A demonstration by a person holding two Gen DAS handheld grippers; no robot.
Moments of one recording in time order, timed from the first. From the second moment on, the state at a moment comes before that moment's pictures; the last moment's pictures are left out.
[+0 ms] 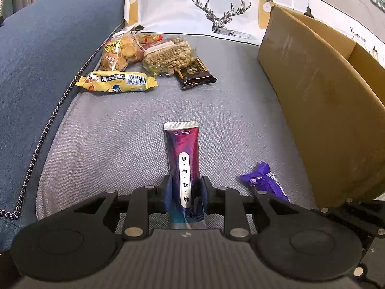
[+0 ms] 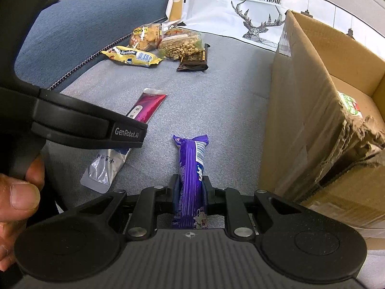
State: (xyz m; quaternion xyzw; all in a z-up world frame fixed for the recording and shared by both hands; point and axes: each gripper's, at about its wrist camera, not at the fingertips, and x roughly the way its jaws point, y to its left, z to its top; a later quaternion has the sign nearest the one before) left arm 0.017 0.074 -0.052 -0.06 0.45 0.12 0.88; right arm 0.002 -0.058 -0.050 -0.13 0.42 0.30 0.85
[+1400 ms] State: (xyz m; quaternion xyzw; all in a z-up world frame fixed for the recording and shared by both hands) left arm -0.020 0.126 0.008 -0.27 0.34 0.10 0.90; right arm -0.024 -0.093 0.051 -0.05 0.20 0.35 0.91
